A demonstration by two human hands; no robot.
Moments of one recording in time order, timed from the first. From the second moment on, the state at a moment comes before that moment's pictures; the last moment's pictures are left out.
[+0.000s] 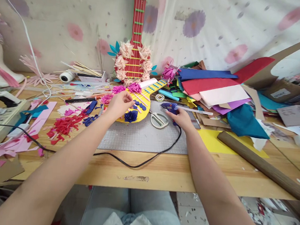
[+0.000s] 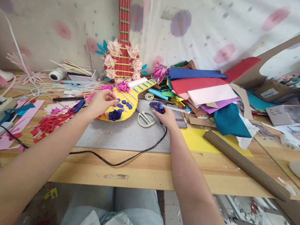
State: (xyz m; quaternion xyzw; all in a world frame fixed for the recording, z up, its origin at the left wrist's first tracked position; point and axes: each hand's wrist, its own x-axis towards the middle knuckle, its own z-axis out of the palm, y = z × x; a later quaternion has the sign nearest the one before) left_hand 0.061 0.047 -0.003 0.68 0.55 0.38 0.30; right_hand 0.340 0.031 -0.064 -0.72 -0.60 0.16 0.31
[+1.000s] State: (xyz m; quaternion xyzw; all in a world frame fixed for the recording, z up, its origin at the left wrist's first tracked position) left_hand 0.143 0.001 -0.094 0.46 0.50 0.52 0.51; right_hand 0.349 -0.026 -0.052 -0.59 -0.63 0.38 0.34
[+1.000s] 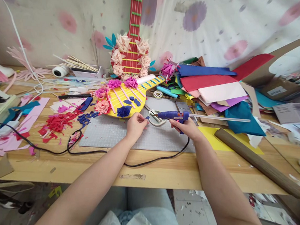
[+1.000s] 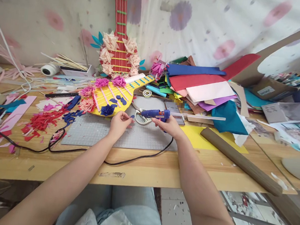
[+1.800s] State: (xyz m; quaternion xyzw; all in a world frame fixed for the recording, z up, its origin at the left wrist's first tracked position) left_hand 0.143 -0.001 -0.090 0.45 0.51 0.52 0.52; right_hand 0.339 -0.024 -0.054 -0.62 -0.64 0.33 0.30
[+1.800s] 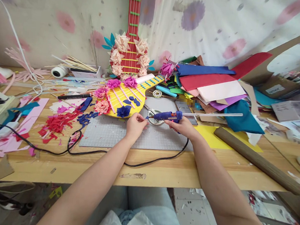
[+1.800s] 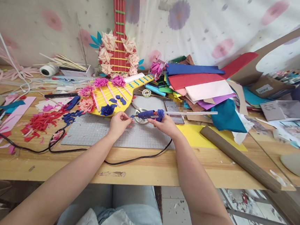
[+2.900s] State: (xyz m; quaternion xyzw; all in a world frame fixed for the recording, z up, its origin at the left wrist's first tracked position) left_hand 0.141 0.000 -0.094 0.43 0.43 0.55 0.57; right_hand 0.336 0.038 -0.075 -0.71 -0.51 0.24 0.43
